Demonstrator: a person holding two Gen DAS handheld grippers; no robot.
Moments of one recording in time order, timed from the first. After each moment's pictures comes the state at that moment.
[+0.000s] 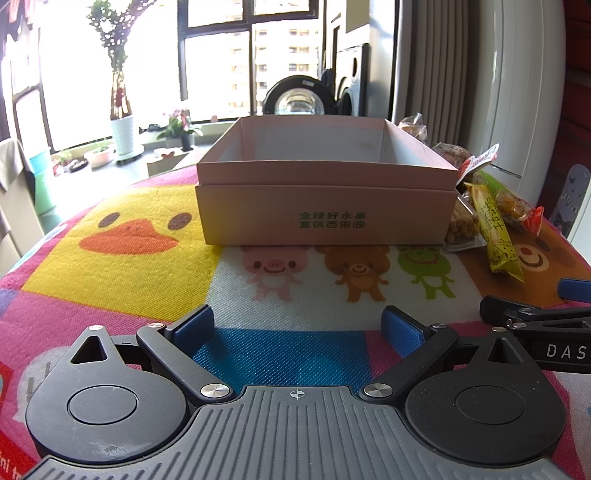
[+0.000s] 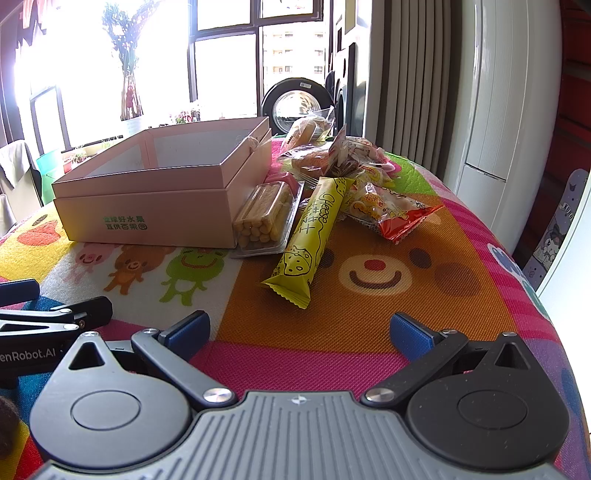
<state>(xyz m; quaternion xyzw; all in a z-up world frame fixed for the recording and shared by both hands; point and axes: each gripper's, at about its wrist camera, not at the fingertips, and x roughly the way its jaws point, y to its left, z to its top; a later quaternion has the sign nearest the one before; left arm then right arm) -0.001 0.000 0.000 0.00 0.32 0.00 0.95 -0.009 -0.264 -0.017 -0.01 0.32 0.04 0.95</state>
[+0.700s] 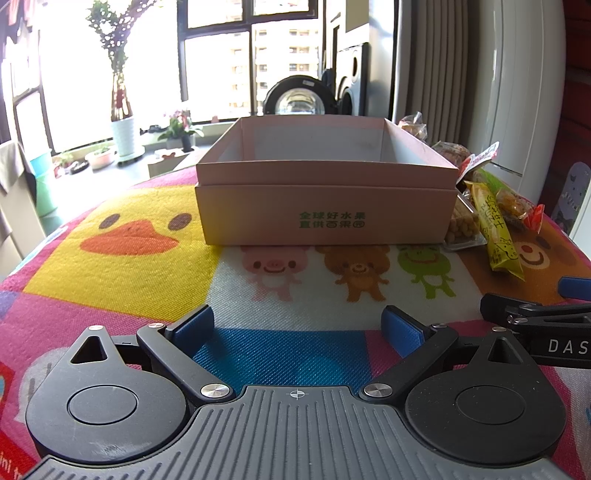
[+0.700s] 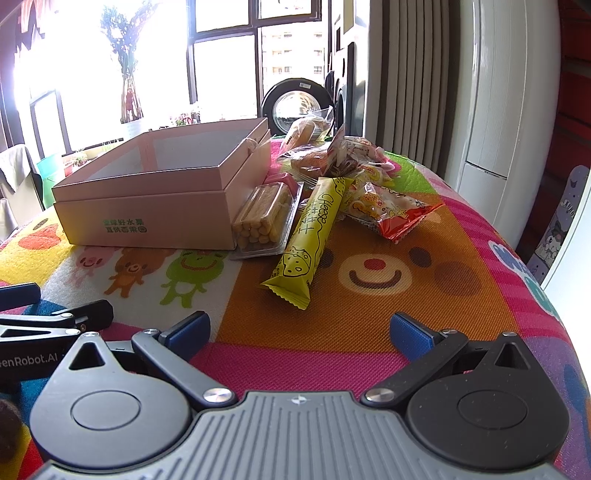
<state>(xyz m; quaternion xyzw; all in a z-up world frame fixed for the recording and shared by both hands) -0.001 0.001 0.000 0.00 0.32 0.00 0.95 -0.009 -0.266 -0.018 0.00 0.32 0.05 0.95</state>
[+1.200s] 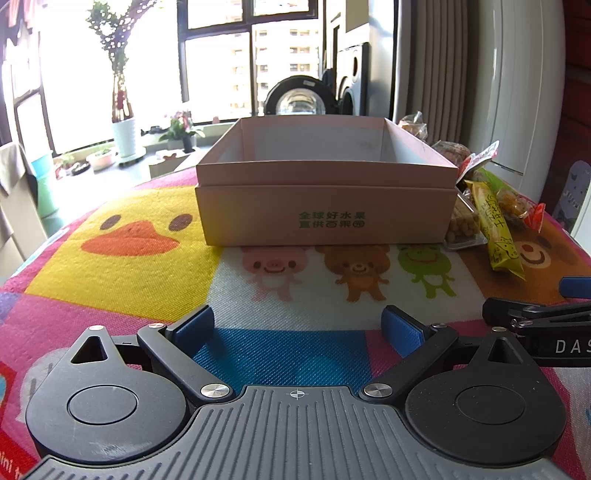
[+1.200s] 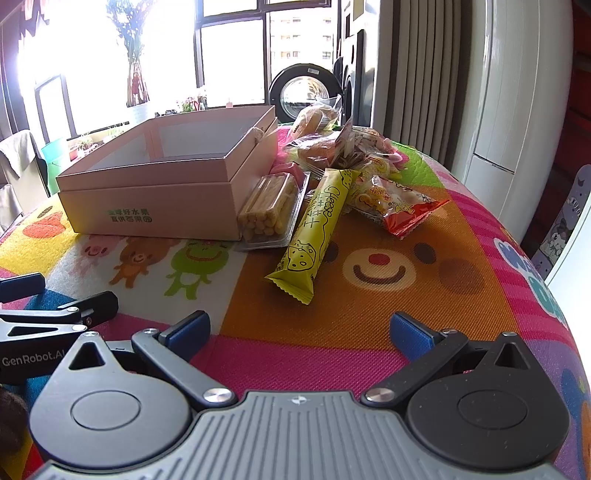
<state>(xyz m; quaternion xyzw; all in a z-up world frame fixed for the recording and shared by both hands) -0.002 0.001 0.000 0.00 0.32 0.00 0.95 -0.004 -0.265 -0.013 -0.01 0.35 0.06 0.94</state>
